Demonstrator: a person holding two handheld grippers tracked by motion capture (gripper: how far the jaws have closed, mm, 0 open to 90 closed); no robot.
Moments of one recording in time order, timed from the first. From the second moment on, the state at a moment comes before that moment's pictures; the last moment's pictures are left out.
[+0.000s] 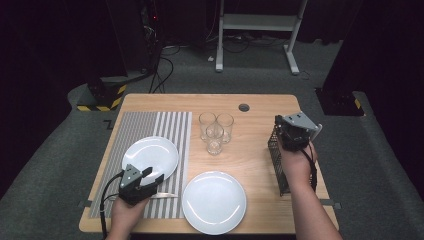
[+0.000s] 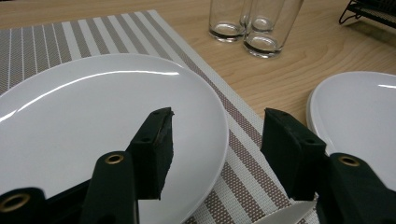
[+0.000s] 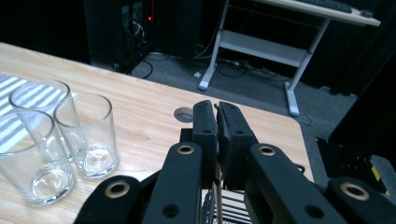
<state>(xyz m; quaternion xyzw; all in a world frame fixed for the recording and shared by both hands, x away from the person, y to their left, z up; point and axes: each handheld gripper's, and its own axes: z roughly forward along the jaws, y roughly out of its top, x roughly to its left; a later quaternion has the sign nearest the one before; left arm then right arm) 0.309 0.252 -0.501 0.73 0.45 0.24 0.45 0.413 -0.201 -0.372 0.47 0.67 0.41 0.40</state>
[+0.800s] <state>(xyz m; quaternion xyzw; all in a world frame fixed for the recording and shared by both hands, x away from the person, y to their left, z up) 0.309 0.249 -0.503 0.73 0.45 0.24 0.45 0.401 -0.214 -0.381 0.46 0.67 0.43 0.40</state>
